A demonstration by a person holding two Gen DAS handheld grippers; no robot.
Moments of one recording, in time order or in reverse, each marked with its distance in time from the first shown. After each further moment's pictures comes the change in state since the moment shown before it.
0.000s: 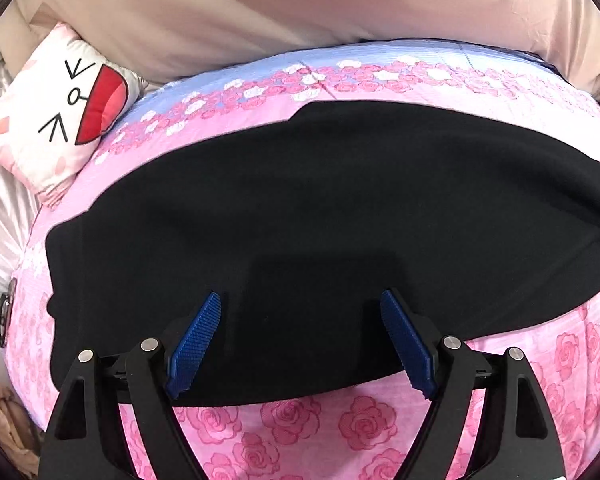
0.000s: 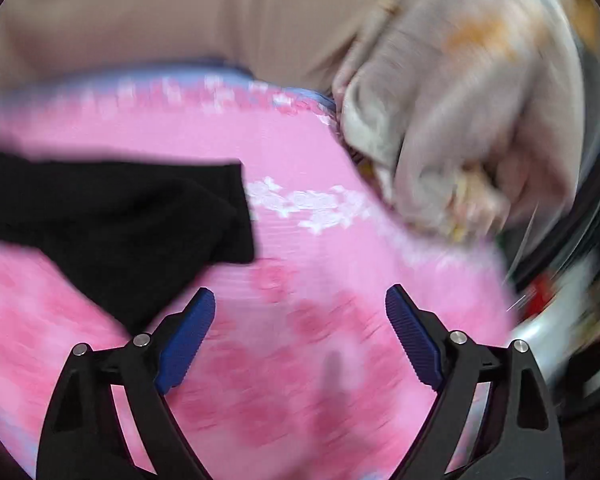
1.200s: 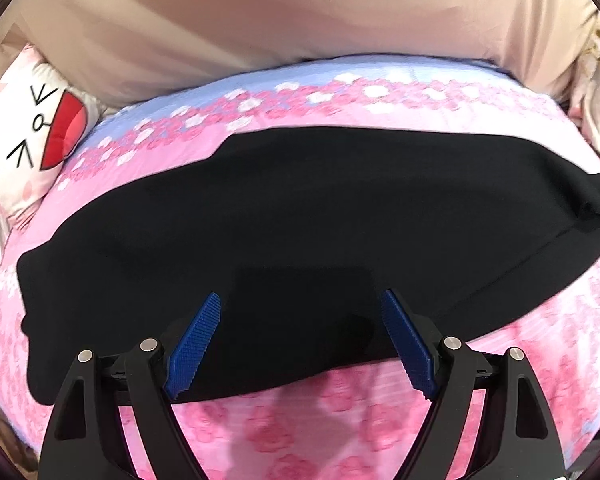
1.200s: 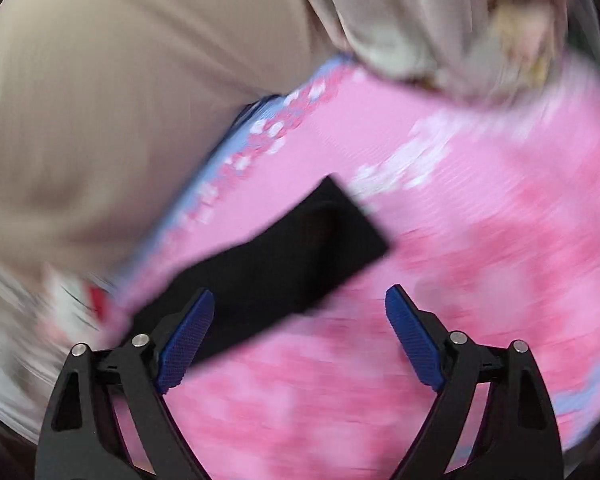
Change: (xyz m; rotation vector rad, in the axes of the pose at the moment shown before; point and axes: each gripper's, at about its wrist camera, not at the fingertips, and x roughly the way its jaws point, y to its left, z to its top) left arm -0.025 -0.045 0.009 0.042 -0.048 -0.147; right arm 0.035 -0.024 0.031 0.650 0.217 0.566
